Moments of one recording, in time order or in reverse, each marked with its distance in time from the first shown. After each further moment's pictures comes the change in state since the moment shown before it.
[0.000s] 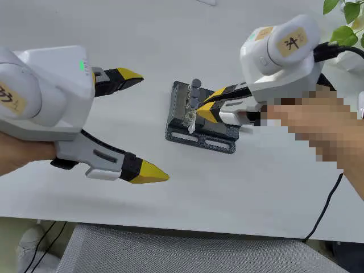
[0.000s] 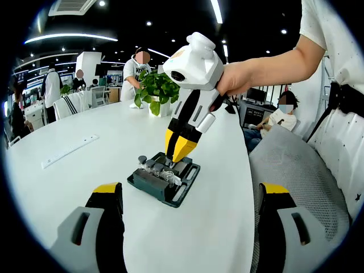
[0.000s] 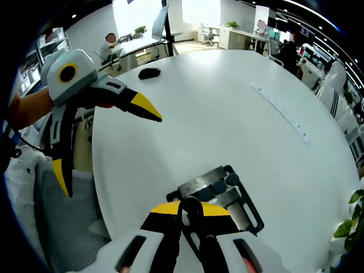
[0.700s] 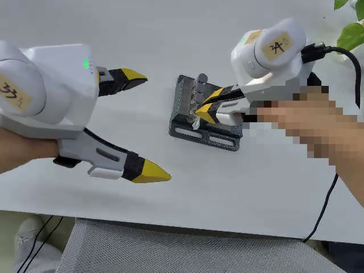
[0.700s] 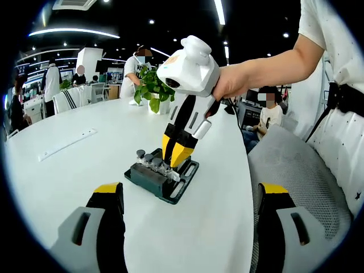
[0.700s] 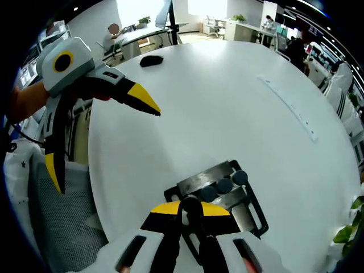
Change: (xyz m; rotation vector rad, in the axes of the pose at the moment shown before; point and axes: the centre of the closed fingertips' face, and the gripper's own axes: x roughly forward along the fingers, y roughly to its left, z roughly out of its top) left arm 0.002 0.002 -0.011 -0.032 -0.005 -0.011; right arm 0.018 -0.001 -0.009 -0.036 0.067 0.018
